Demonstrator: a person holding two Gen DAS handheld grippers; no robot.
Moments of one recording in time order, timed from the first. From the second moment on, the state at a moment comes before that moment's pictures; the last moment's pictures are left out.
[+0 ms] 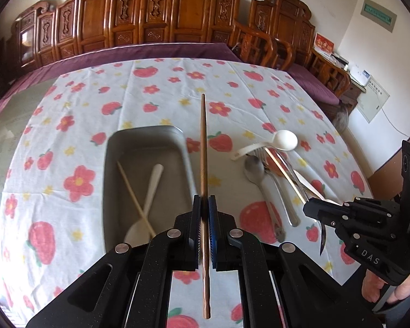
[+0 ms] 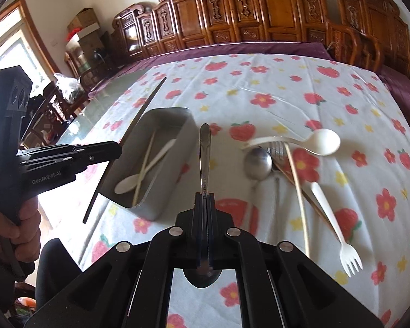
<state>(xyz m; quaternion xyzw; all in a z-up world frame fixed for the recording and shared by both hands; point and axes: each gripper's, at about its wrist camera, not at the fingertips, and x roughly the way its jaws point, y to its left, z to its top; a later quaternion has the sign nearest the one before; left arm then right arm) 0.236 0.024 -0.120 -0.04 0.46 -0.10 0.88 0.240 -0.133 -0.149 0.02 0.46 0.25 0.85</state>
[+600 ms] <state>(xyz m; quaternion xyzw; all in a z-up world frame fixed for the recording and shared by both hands) 0.281 0.072 -0.160 -0.04 0.48 -0.08 0.87 0.261 -0.086 -0.143 0.00 0.45 0.26 0.85</state>
